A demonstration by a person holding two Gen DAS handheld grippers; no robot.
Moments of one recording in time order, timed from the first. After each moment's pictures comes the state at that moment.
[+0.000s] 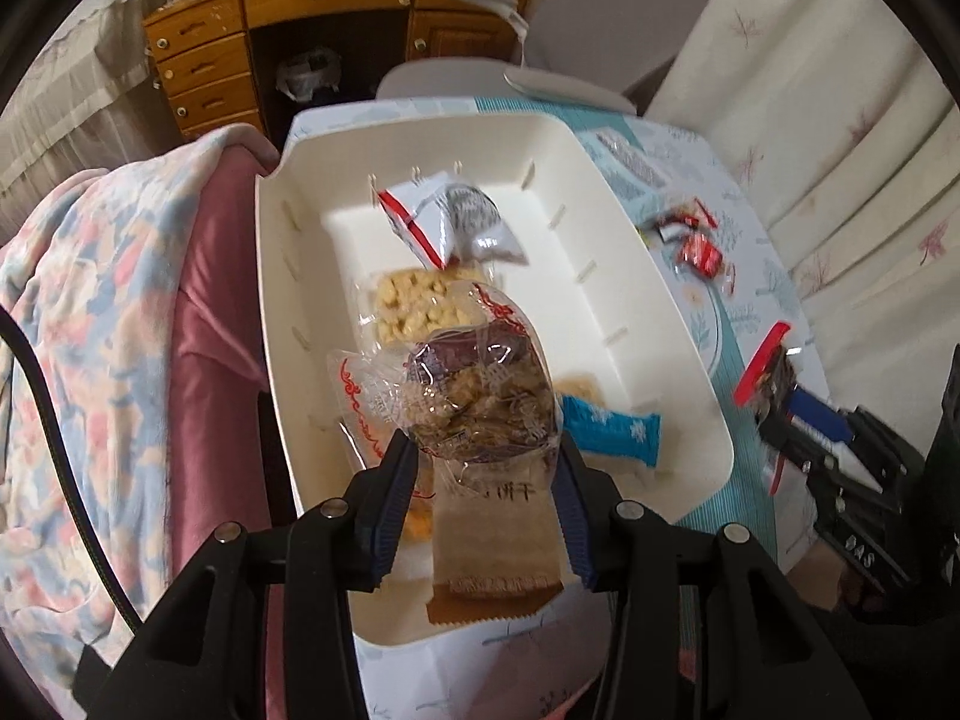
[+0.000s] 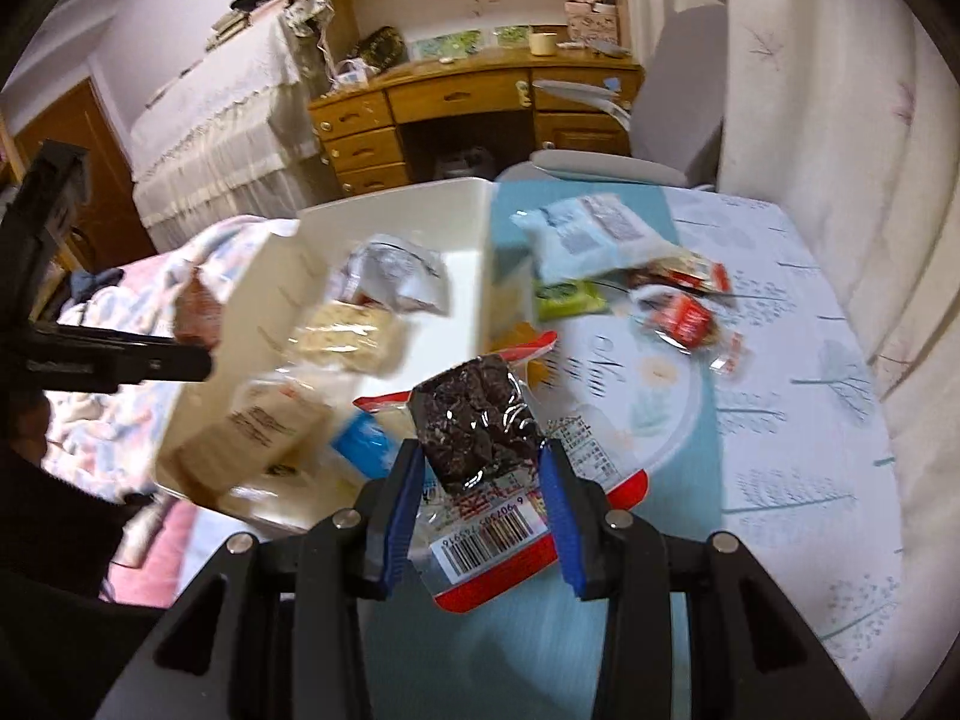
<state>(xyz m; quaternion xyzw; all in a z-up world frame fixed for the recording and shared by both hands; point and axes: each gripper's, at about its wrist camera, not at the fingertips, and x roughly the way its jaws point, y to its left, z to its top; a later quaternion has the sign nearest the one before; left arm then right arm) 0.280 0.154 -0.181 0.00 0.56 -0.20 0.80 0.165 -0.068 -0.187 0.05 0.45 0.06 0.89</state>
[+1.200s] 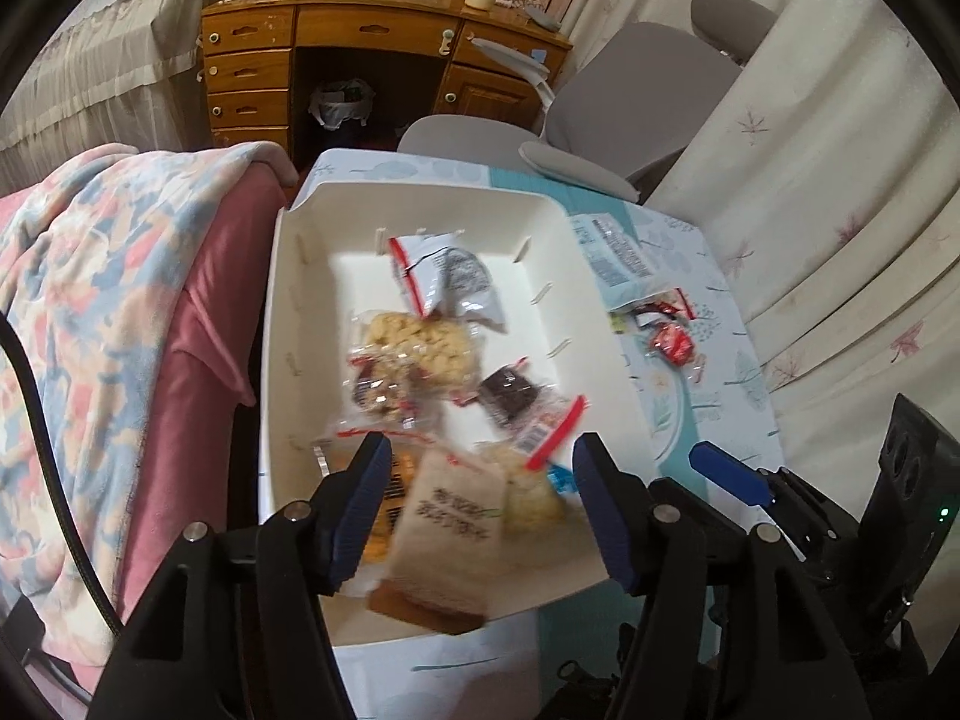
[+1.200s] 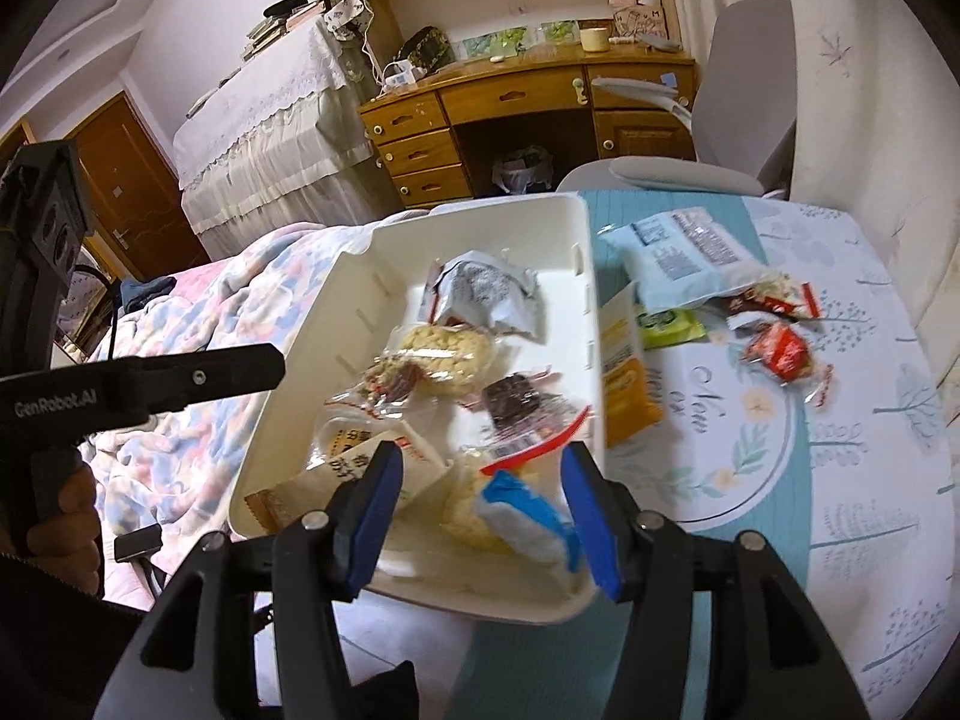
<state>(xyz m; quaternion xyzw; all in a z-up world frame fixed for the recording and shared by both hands) 0.269 0.155 -0.153 -0.08 0.52 -0.18 0.83 0.192 -0.040 -0.174 0.08 0.45 0.12 0.88</state>
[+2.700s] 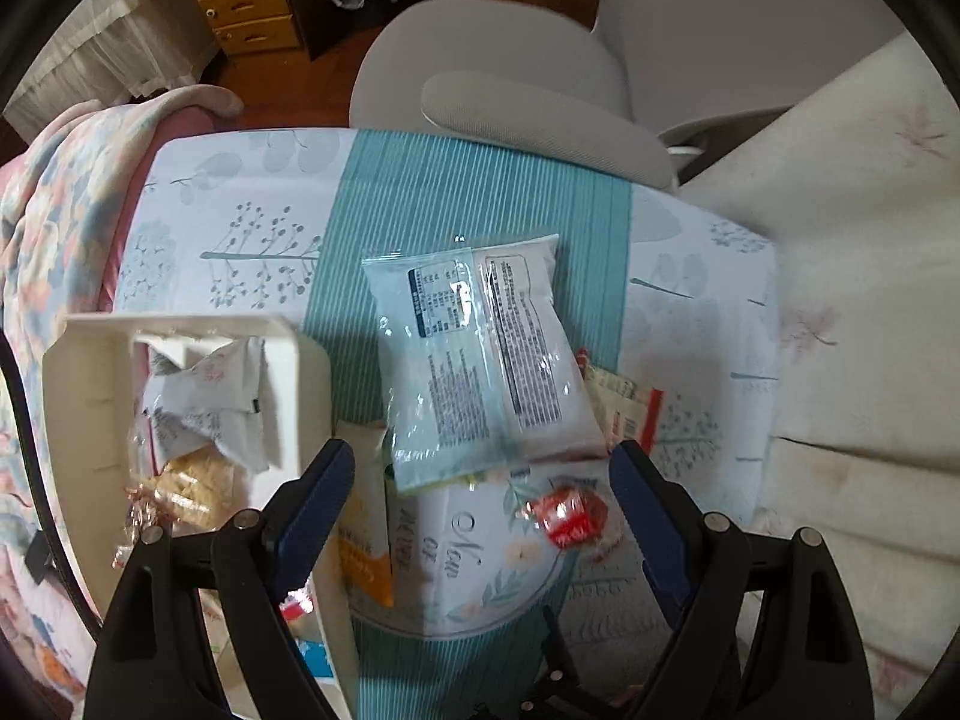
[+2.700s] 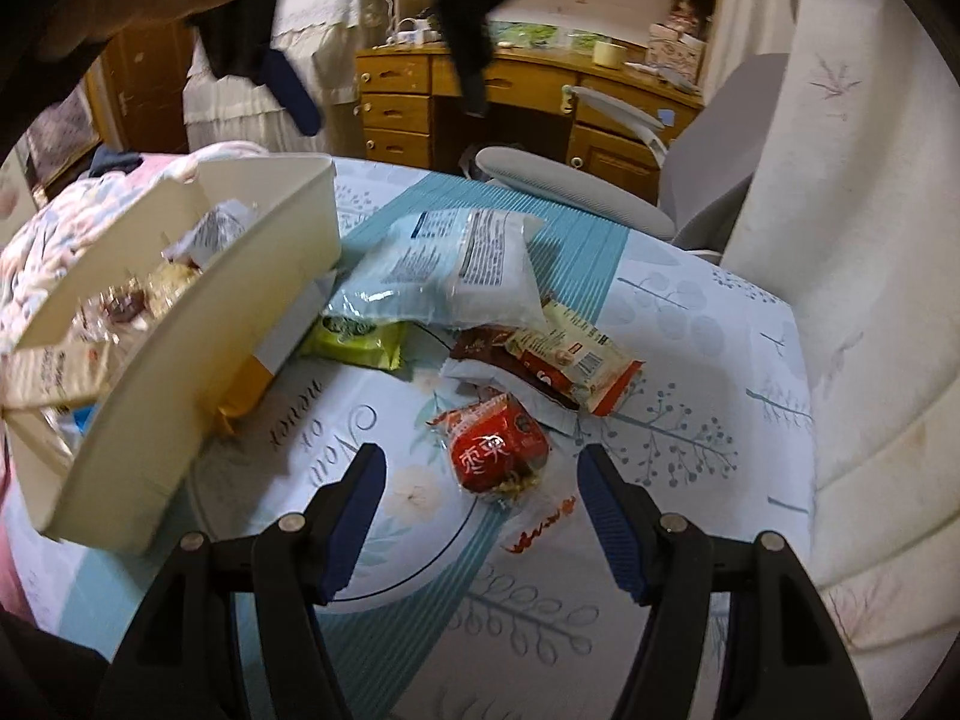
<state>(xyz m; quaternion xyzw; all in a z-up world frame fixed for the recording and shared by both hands) 0.493 -0.106 -0.186 -0.06 0.69 -0.05 0.72 0.284 -0.212 -0.248 -0.11 0.44 0.14 0.88</state>
